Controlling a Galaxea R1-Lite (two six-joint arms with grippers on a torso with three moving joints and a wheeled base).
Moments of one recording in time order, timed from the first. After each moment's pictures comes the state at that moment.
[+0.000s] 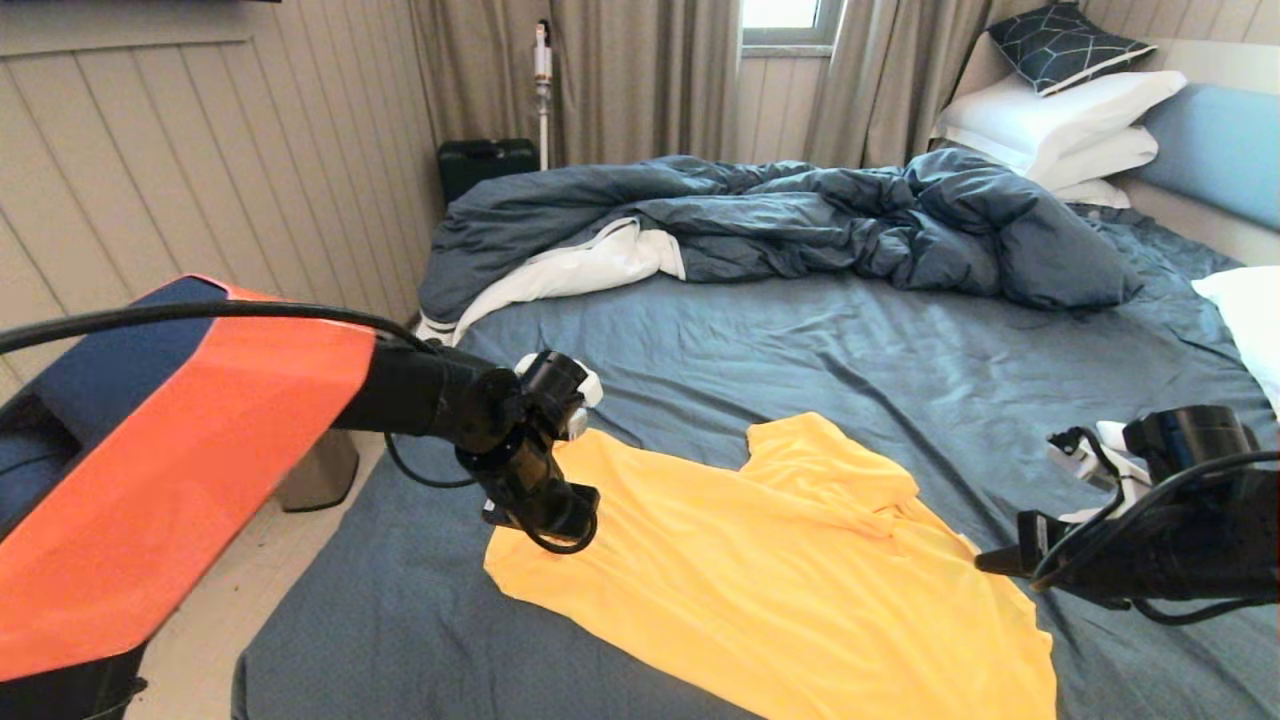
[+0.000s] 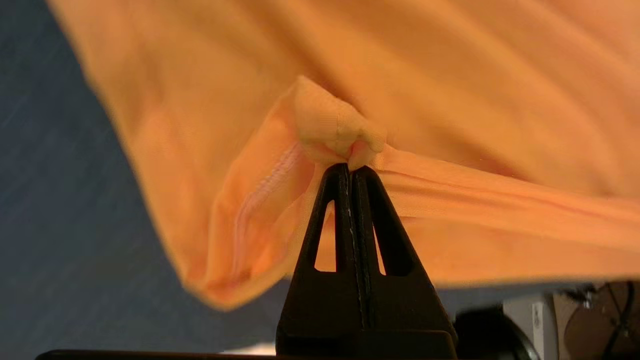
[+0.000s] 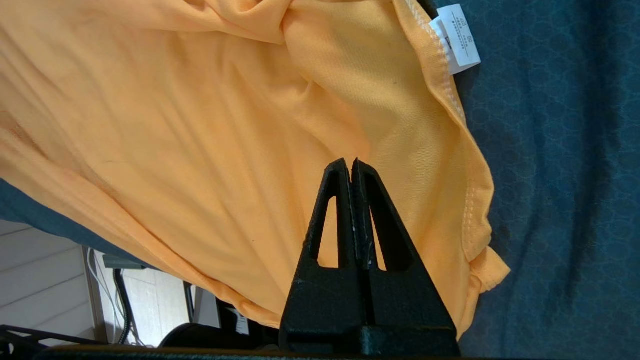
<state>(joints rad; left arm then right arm) -0.59 2.23 -1.58 0.50 0.01 -0.24 -0.20 1.73 -0.72 -0.07 0.44 0.13</state>
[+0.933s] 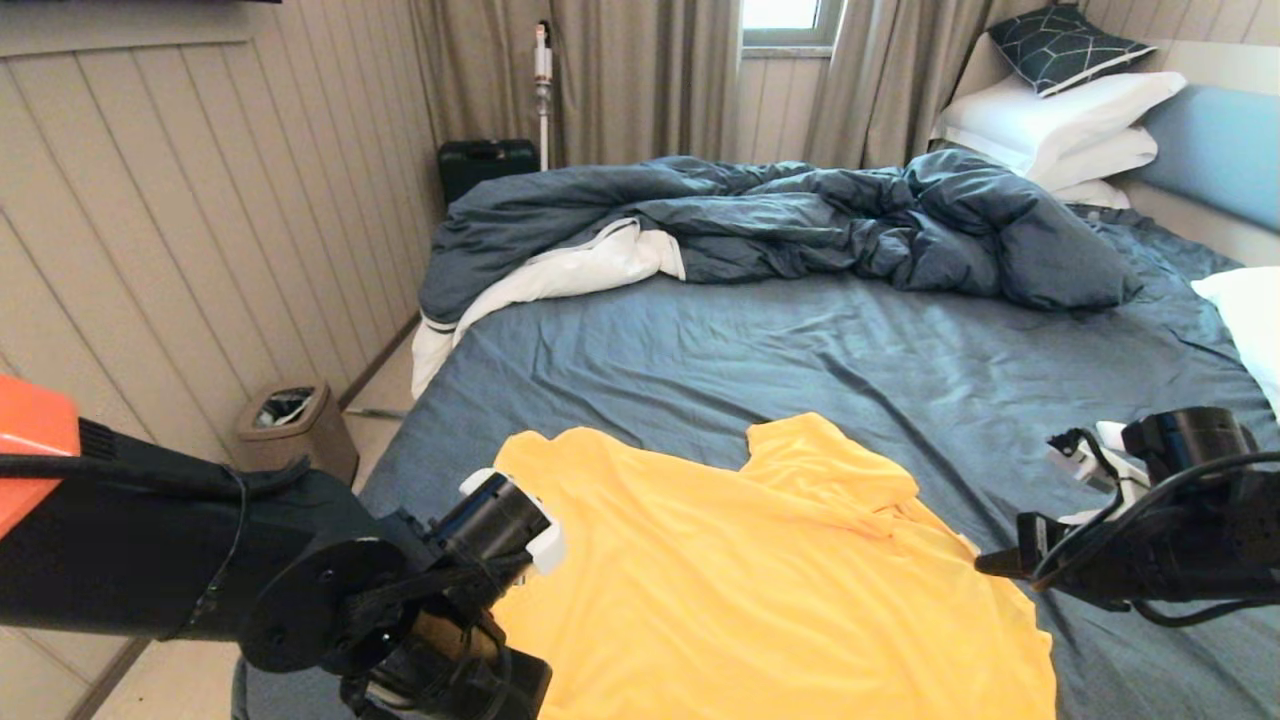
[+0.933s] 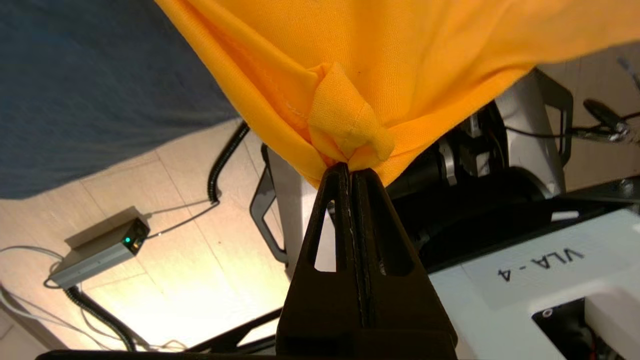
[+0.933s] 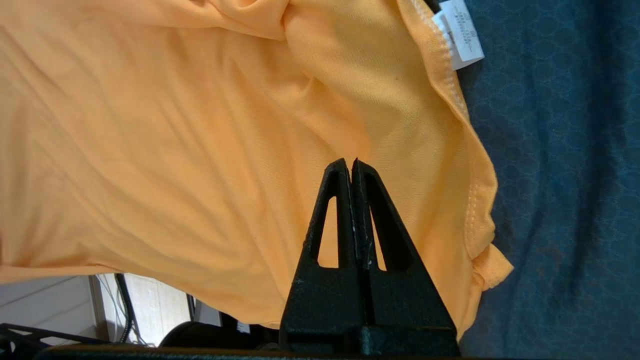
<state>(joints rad) -0.80 1.84 -0.93 0.34 0.00 -0.40 -0.20 1.73 -0.72 -0.07 0.44 0.14</state>
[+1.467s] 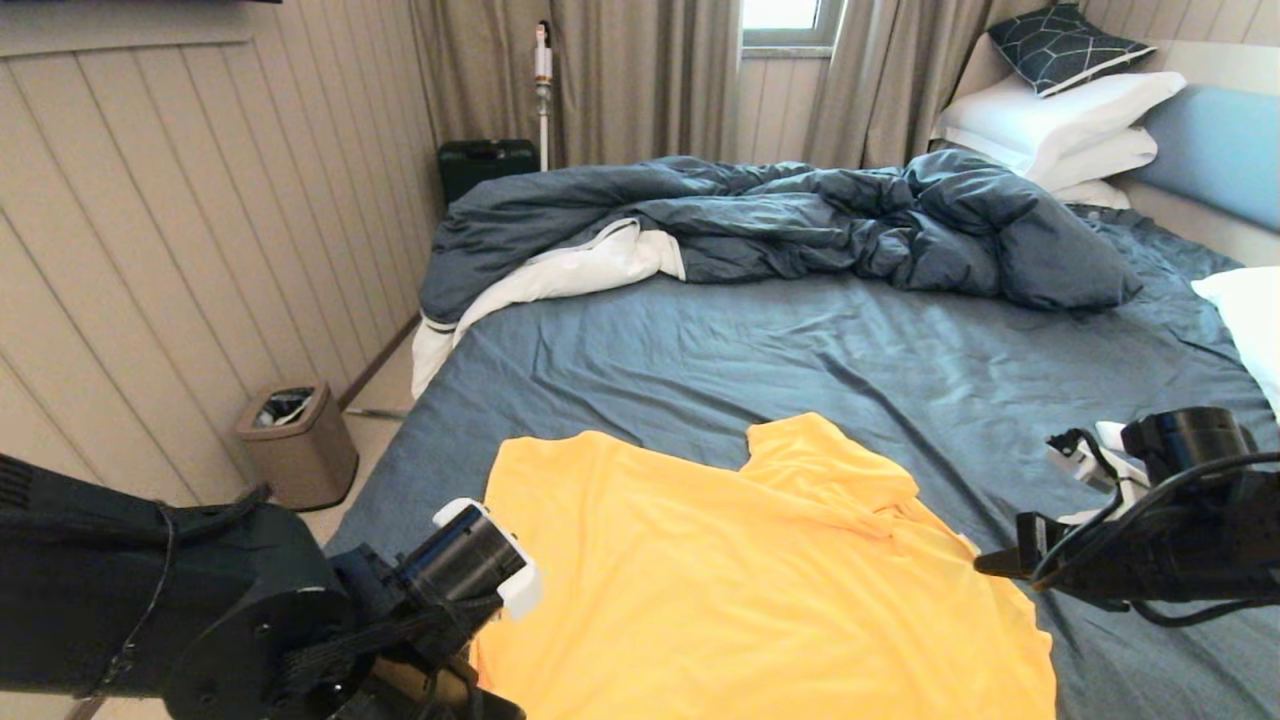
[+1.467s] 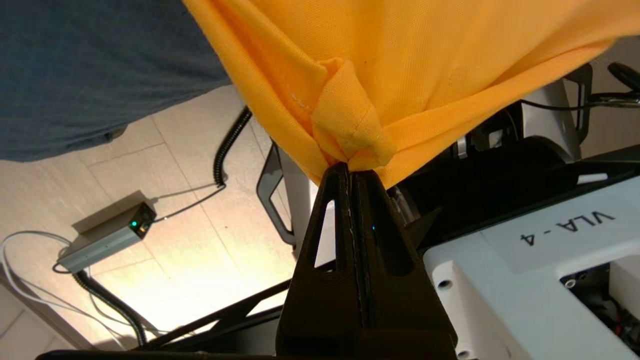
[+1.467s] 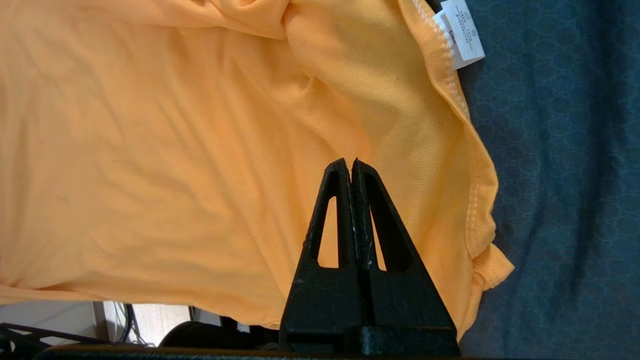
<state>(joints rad) -0.82 1.77 -0.83 0.34 0.01 -0.41 -0.20 1.73 -0.72 -0.07 0.44 0.14</state>
